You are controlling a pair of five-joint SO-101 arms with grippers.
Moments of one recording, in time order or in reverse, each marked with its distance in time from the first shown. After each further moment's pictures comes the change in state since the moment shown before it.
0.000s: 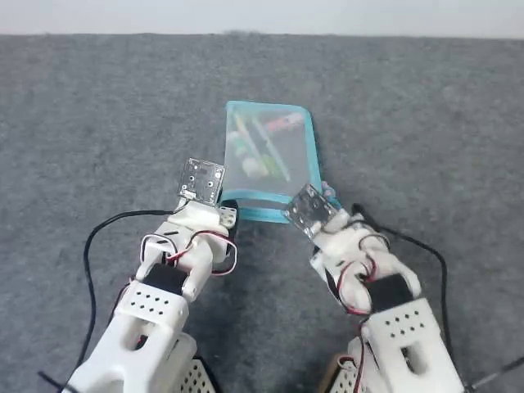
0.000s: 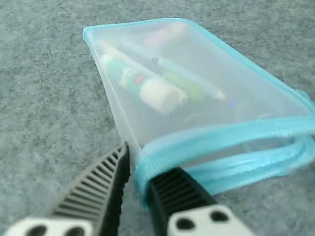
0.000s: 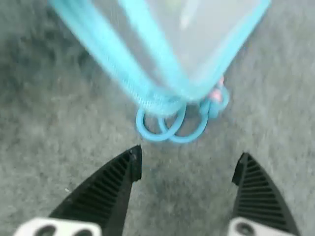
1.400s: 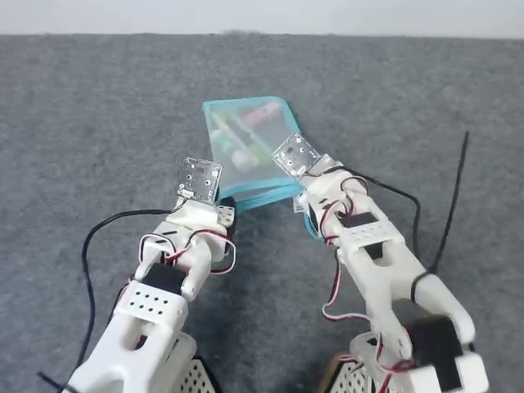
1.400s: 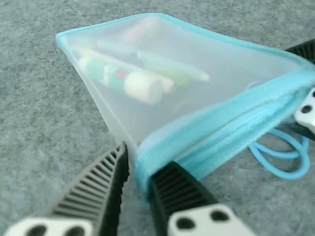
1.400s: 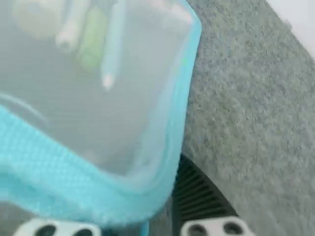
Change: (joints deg) left arm -0.2 0.0 0.0 0.0 0.5; right arm 3.3 51.8 -19.6 -43.1 2.8
